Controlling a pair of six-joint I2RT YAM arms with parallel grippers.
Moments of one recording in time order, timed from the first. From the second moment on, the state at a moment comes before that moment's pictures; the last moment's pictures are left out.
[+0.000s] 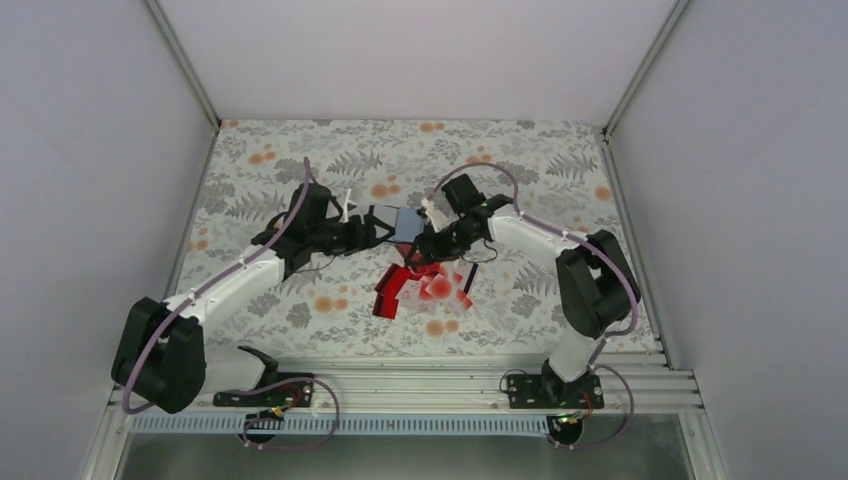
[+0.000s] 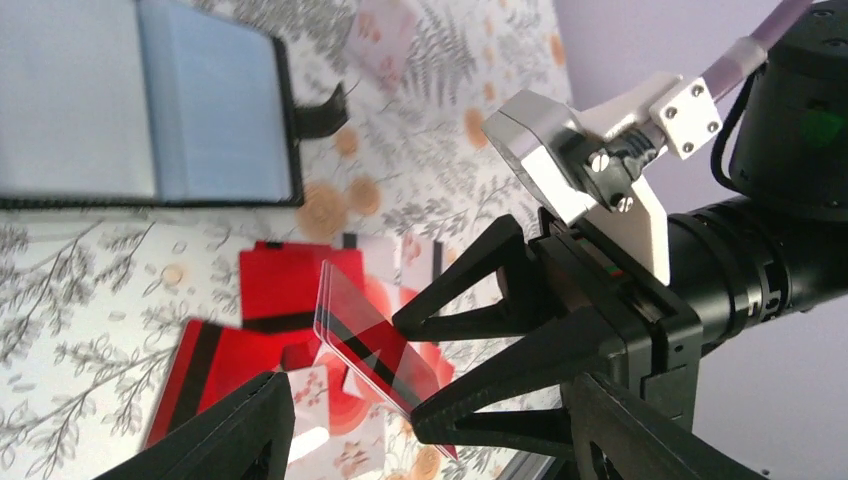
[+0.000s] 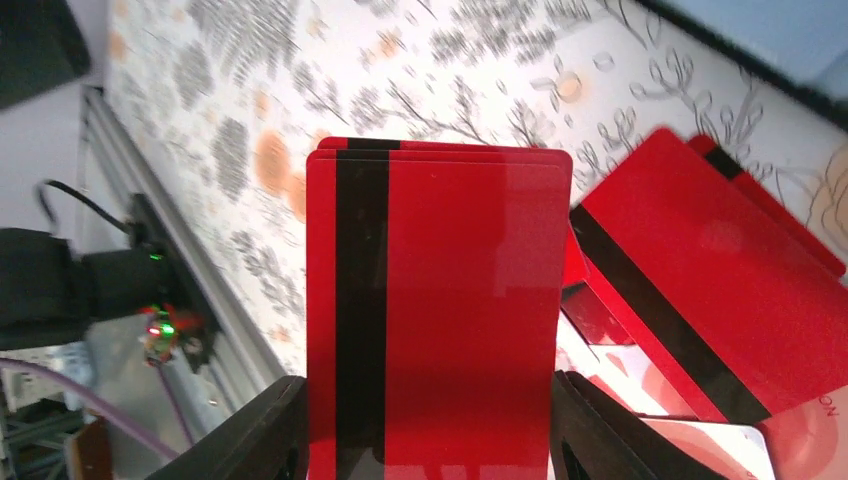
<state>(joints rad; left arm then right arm) -0.44 1.29 0.77 -0.16 0.58 -0.73 0.59 1.76 1.17 -0.62 -0.66 0.21</state>
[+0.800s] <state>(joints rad) -0.46 1.47 0.91 -0.06 0.76 -0.73 0.54 1.62 1.15 -0.52 -0.87 0.30</state>
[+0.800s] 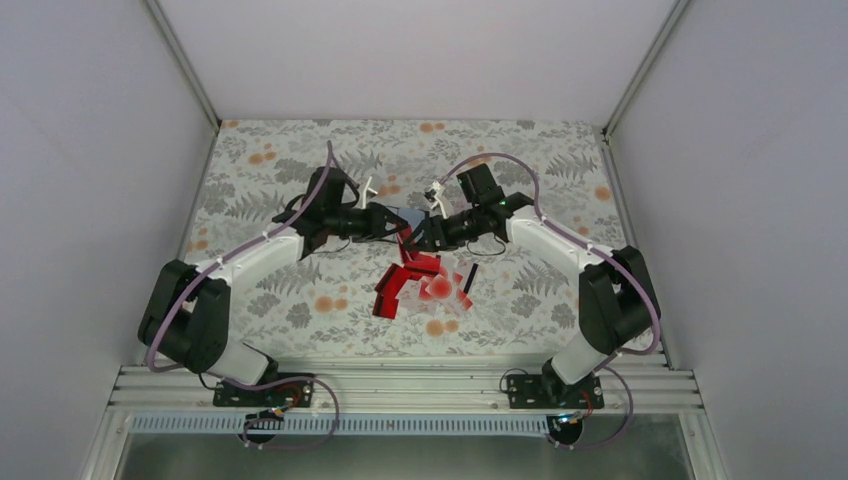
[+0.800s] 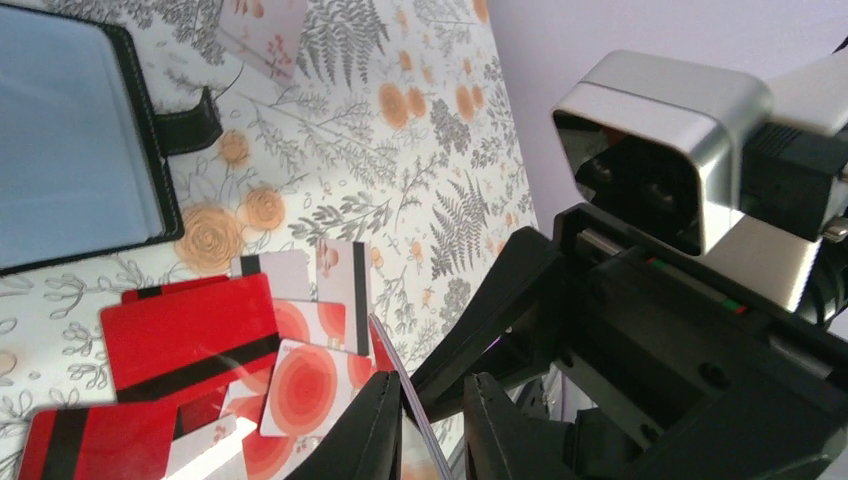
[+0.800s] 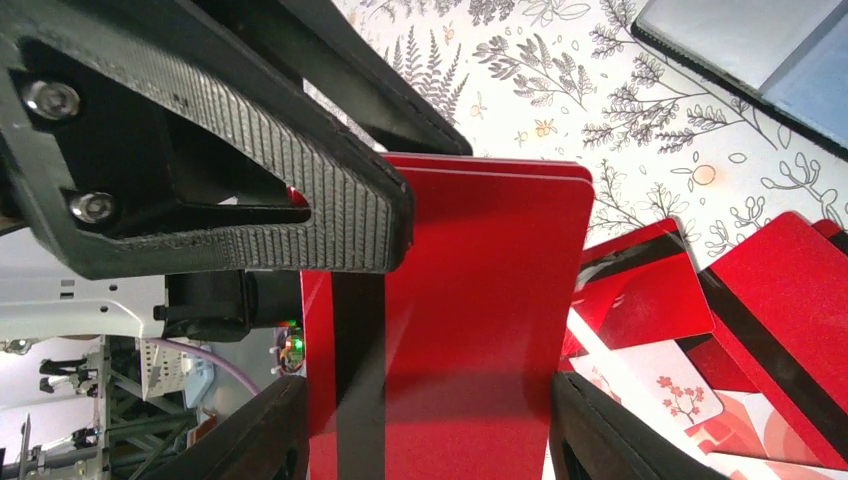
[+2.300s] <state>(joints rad) -0.52 1.31 0.91 -0.58 0.40 -0.31 0.61 1.52 1.03 -0.69 -0.37 0.23</state>
